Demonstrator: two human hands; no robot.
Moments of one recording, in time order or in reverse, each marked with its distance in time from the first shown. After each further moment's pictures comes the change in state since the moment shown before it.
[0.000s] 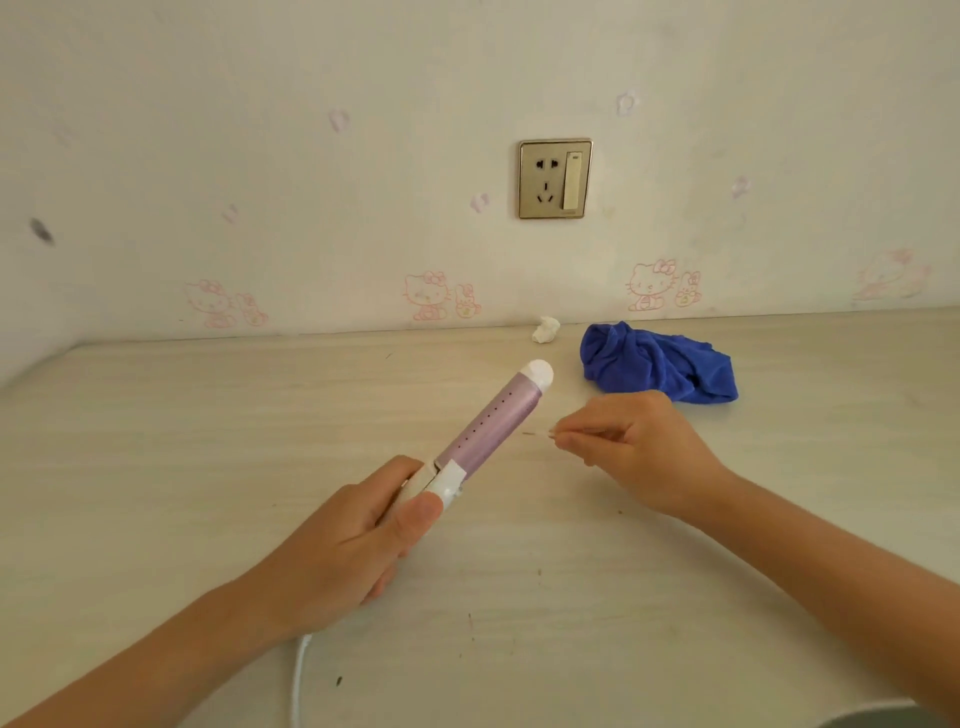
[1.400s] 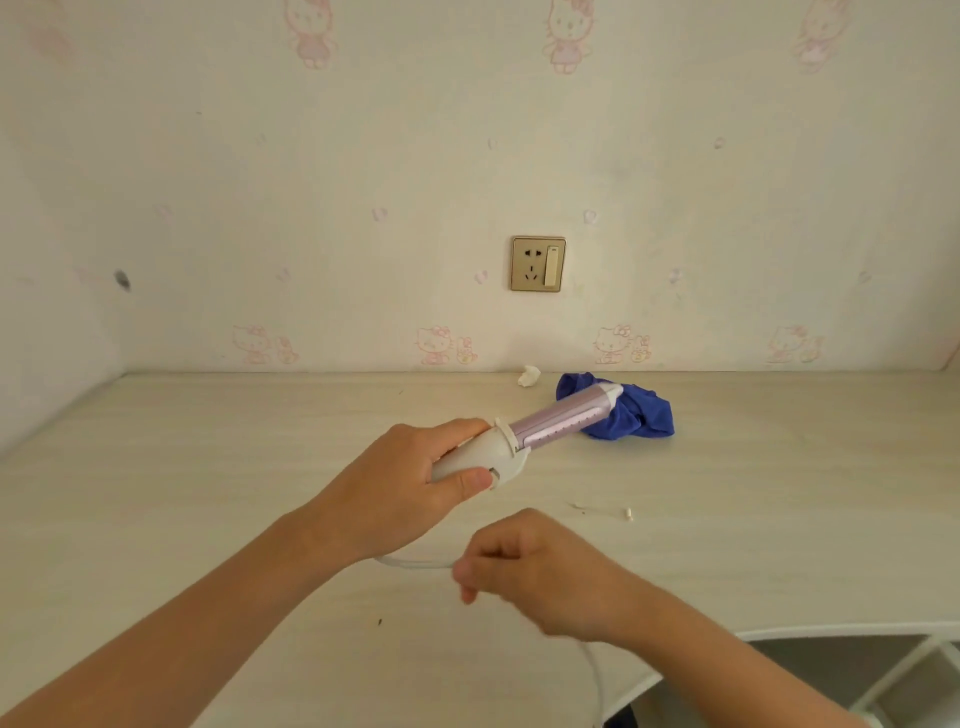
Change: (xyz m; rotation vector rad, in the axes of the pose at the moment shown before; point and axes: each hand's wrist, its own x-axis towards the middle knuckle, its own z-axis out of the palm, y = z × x) left_hand -0.018 0.086 -0.005 0.402 0.134 0.290; right_hand -0.088 -0.162 0.023 0.391 -0.475 0.222
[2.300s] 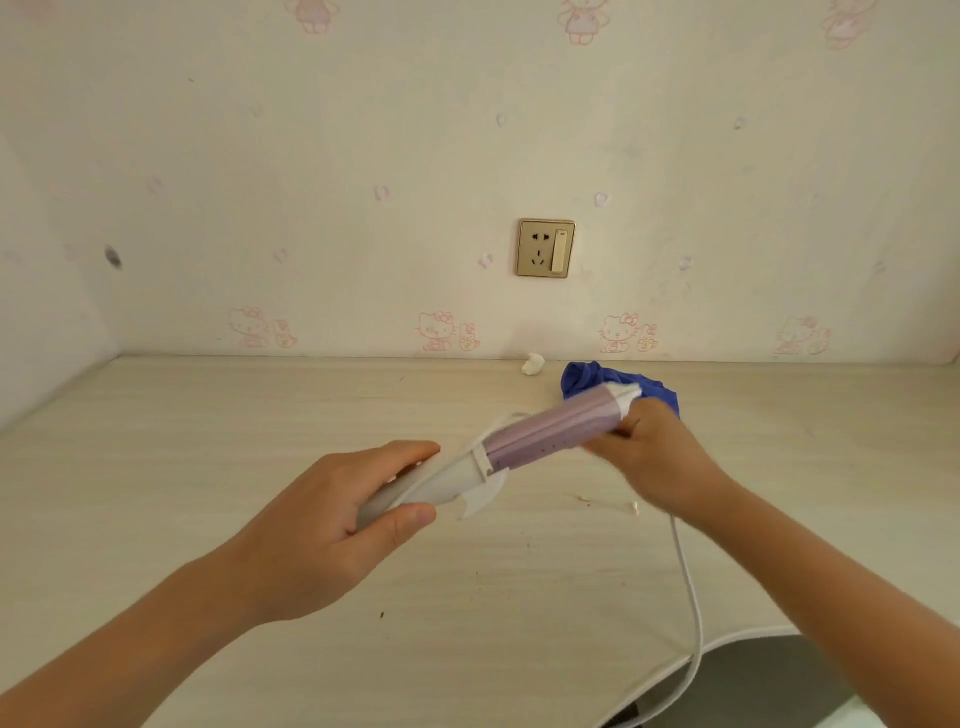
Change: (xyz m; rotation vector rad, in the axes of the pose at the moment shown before) left_hand -0.055 -0.009 -0.029 -0.052 0.000 0.145; right_hand 0.014 0.023 -0.107 -0.314 0.496 -0.135
